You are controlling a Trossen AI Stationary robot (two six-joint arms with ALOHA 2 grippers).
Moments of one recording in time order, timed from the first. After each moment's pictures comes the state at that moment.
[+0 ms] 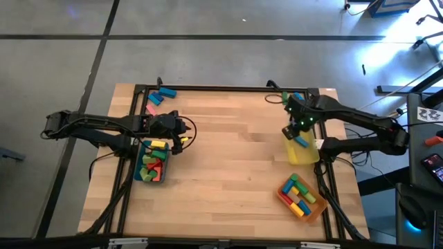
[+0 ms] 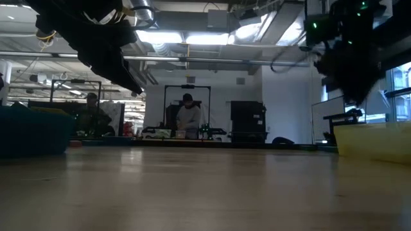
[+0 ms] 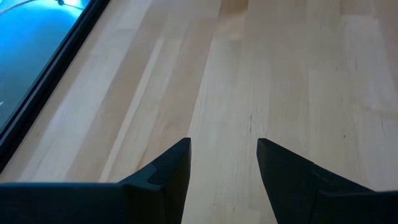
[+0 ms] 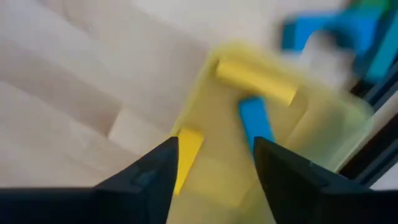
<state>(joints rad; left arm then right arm) 0.12 1.01 0.56 -0.26 -0.19 0.06 -0.52 1.10 0.88 -1.24 -0.05 0.51</state>
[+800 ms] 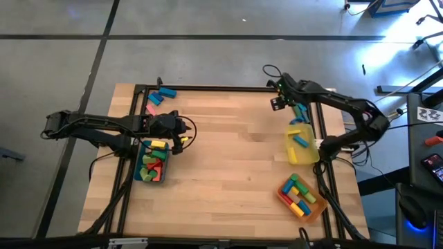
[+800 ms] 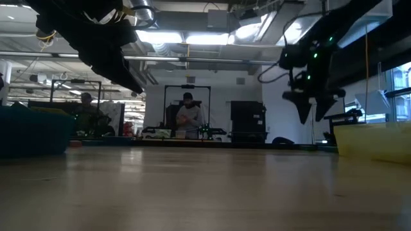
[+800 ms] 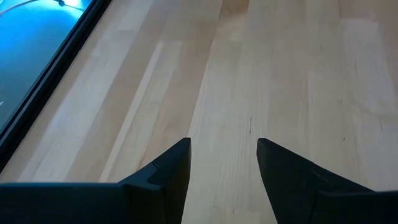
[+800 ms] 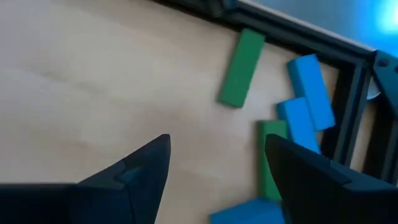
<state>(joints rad) 0.12 1.01 0.56 -0.25 -0.19 0.05 -0.80 1.41 0.95 -0.76 0.28 0.41</state>
